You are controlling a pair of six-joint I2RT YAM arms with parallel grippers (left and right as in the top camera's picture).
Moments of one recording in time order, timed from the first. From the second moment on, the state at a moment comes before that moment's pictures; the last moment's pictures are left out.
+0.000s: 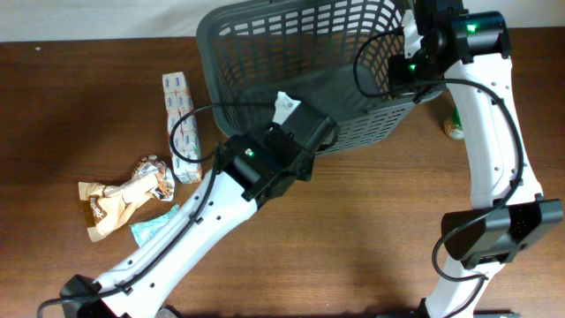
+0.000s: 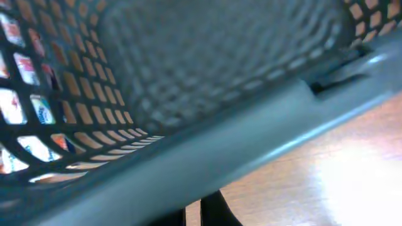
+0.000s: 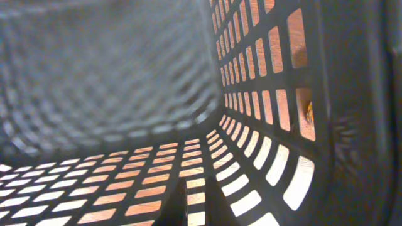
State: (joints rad) left arm -0.76 1.59 1.59 -1.06 -0.33 -0.48; right arm 0.12 1.99 2.23 -1.45 0.02 0.05
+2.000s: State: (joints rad) left arm -0.63 1.59 1.59 -1.06 -0.36 -0.48; right arm 0.13 1.99 2.23 -1.50 0.02 0.05
